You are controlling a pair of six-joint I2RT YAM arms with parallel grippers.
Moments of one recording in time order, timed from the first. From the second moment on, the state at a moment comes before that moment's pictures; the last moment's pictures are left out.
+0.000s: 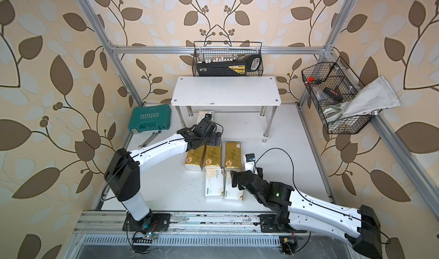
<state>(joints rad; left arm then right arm) -0.83 1.70 1.36 -0.57 -0.30 -0.51 1.08 0.78 0.53 -0.50 0.58 0.76</state>
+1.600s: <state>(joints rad) -1.28 1.72 1.14 -0.82 -0.25 -1.12 1.08 0.75 0.68 -0.87 0.55 0.89</state>
